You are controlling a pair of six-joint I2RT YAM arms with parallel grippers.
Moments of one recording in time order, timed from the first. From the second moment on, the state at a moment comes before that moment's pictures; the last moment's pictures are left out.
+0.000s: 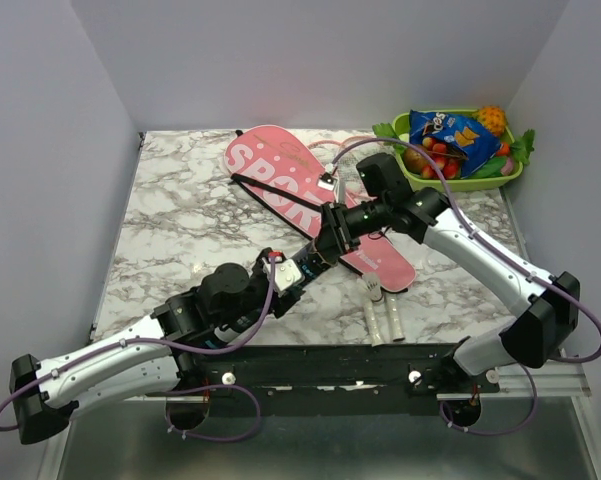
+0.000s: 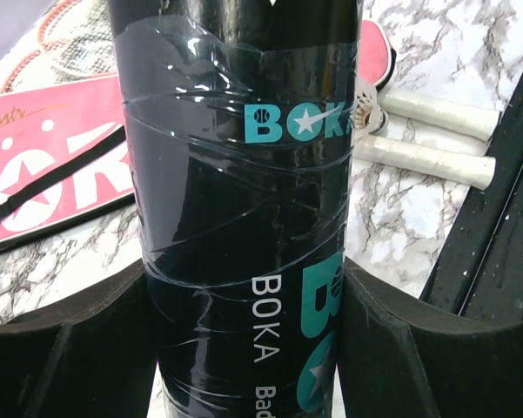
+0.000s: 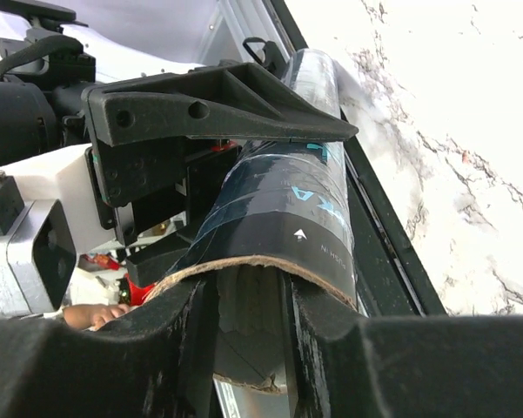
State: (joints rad) left arm -1.04 0.72 0.59 -0.16 -0.08 0.17; right arm 0.68 1.47 1.37 -0.65 -0.90 0.46
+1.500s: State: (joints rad) left arm -1.04 0.48 0.51 -0.20 -0.23 0.10; right arm 0.54 1.59 1.34 -1.17 -0.04 0.39
